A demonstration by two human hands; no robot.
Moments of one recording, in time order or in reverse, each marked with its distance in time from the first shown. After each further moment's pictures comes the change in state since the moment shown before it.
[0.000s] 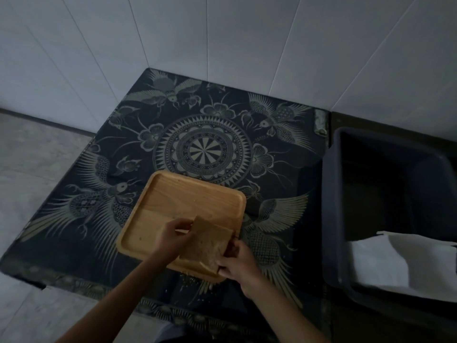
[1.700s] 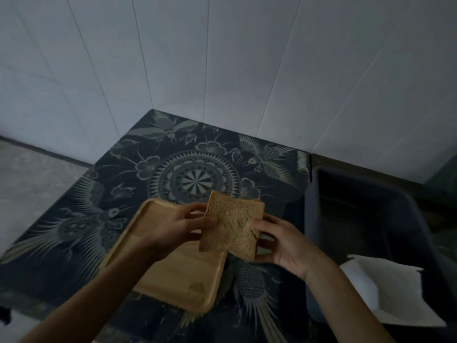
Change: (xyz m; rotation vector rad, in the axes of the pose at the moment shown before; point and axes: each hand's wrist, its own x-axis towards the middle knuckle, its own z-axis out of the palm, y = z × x) left_hand -0.034 0.144 -0.021 -0.540 -0.448 0.162; right_hand -0.102 -0.145 -0.094 0.101 -0.273 -0.252
